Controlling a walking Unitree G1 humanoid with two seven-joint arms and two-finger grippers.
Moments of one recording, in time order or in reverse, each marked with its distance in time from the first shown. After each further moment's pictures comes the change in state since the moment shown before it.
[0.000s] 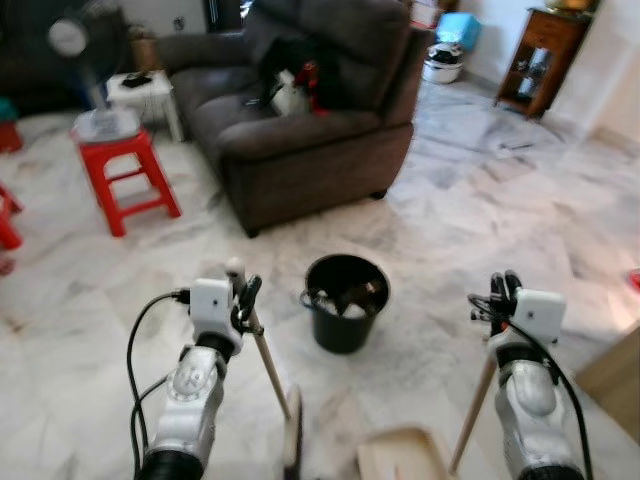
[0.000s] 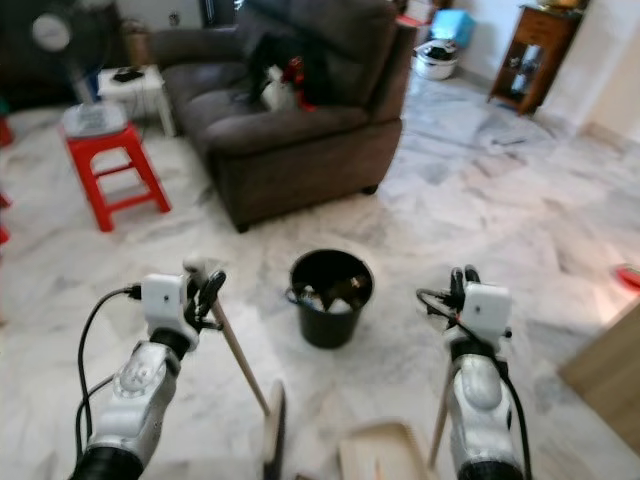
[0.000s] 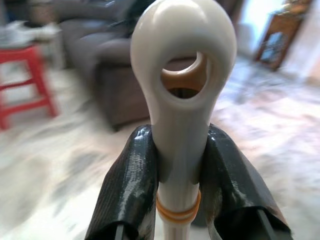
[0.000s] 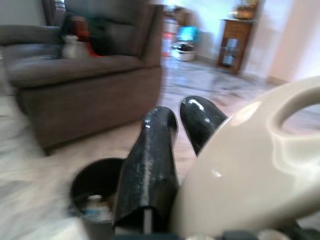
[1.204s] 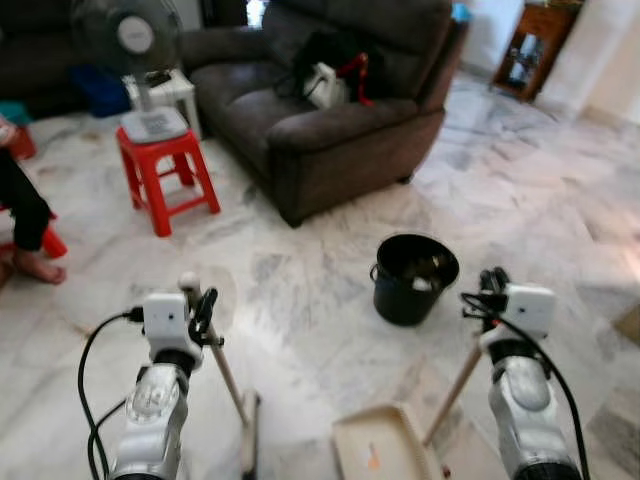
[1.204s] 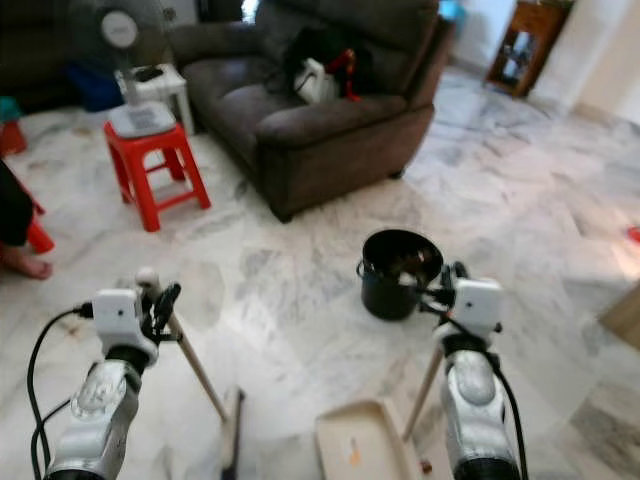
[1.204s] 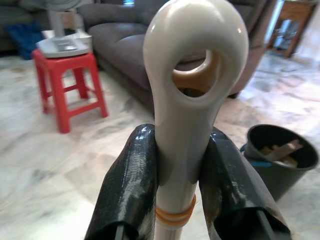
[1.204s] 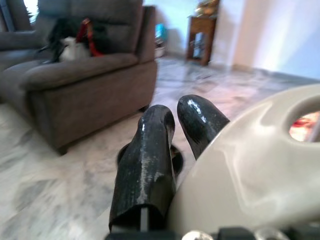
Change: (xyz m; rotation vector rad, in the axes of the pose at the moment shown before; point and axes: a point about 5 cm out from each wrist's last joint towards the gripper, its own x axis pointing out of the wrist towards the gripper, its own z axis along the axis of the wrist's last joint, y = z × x) left arm -0.009 0.015 0.005 0.036 -0.004 0.062; right arm 0.000 -0.019 0.003 -0.001 0.001 -0.051
